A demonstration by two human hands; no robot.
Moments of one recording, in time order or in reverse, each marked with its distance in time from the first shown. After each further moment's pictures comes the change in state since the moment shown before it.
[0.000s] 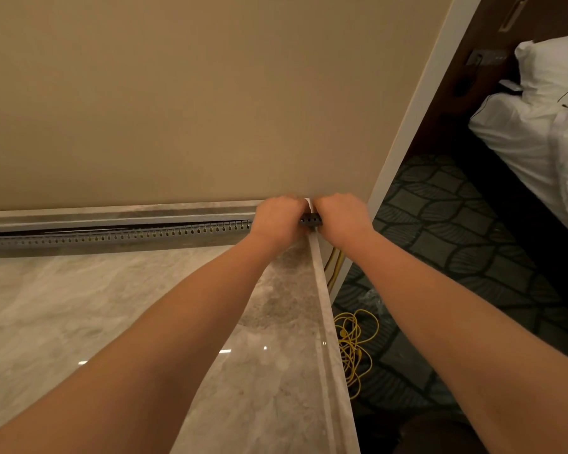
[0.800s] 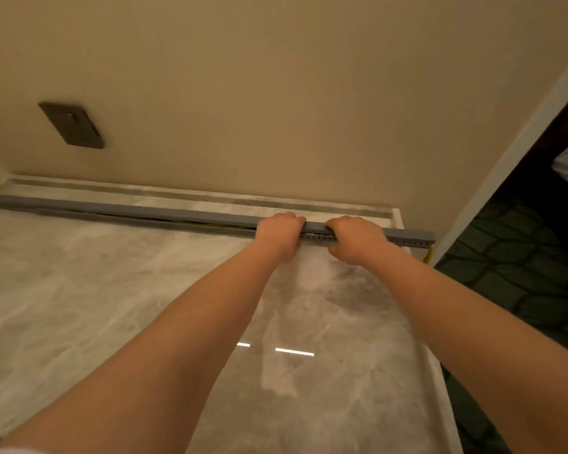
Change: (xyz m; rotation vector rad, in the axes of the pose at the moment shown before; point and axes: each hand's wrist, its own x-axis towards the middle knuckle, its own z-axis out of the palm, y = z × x) left_hand -0.123 -0.125 -0.043 0.112 -0.201 -0.233; right_hand -0.012 -0.142 -0.017 0.102 -0.175 -0.161
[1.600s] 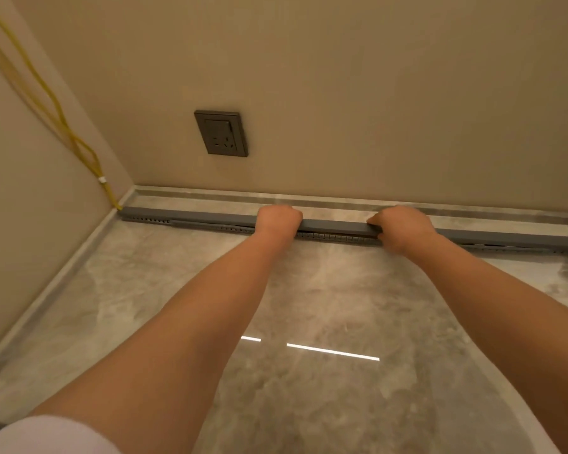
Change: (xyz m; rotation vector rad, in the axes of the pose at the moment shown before) left_hand -0.046 -0.313 -0.012 0.296 -0.088 -0.064; right_hand 0.110 -0.229 -0.006 -0.148 0.011 0.028
